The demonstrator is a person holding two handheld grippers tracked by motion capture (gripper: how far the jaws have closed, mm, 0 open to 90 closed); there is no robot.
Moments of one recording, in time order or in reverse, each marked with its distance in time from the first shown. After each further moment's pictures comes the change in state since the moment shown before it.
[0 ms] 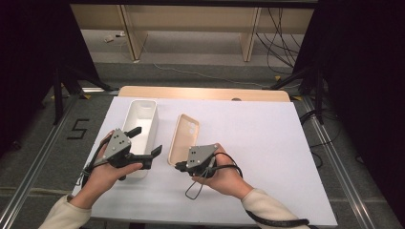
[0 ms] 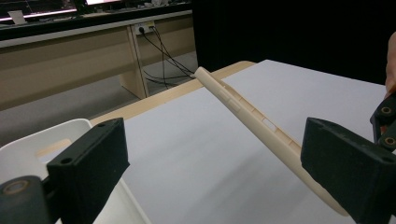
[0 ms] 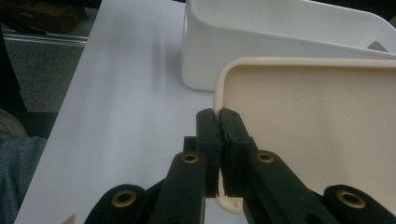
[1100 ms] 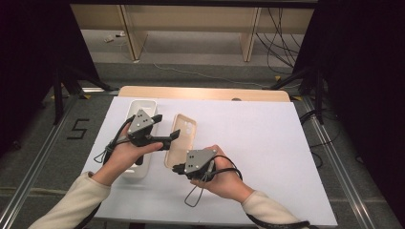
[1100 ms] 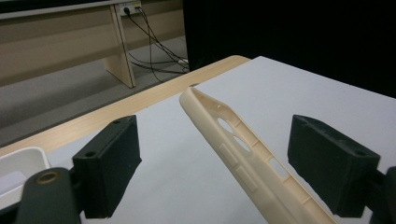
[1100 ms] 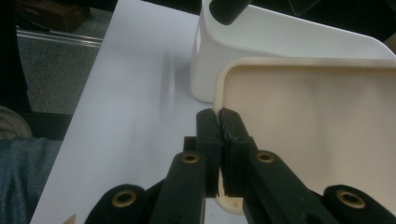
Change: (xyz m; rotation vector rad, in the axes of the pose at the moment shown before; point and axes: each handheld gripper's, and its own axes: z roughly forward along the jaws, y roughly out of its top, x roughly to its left) left arm -0.004 0.036 0.059 0.084 -0.042 -0.044; right arm 0.012 0.011 -0.005 -0.016 0.005 -0.052
